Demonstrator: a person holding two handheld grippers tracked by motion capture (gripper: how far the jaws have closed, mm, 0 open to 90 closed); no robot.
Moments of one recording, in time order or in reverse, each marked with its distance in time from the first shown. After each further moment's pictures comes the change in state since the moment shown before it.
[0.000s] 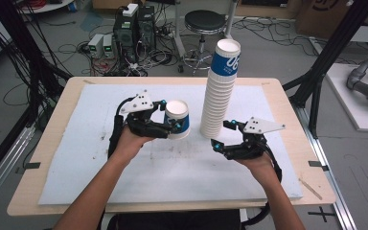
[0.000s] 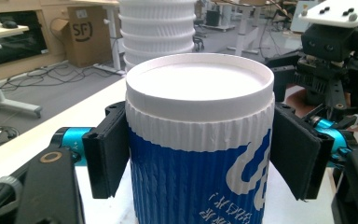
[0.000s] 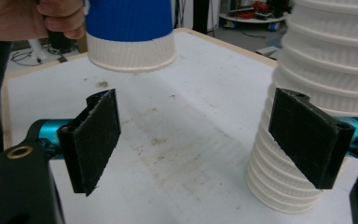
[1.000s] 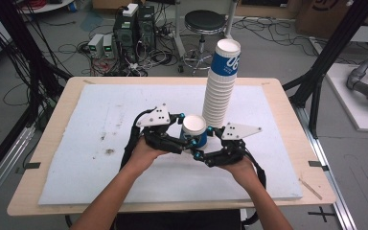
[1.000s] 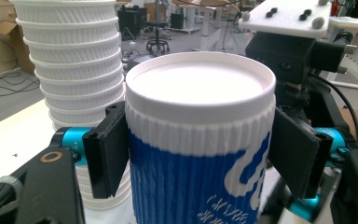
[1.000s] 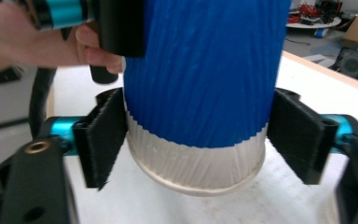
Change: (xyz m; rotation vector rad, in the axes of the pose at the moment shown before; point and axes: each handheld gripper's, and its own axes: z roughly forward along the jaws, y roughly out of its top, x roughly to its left) left arm -0.031 -0.010 0.027 -0.003 -0.149 0.021; right arm 0.030 0.003 0.038 0.005 0.146 -0.063
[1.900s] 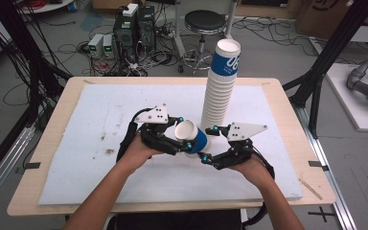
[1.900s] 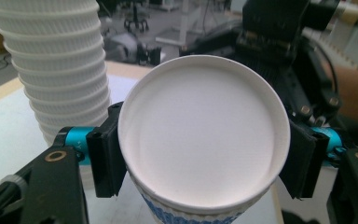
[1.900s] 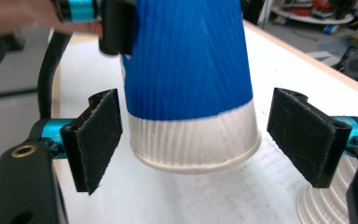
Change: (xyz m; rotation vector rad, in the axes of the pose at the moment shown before) left arm 0.008 0.000 -0.006 0.039 -0.099 -0.042; right arm -0.004 0.005 -0.016 0.054 0.024 -0.064
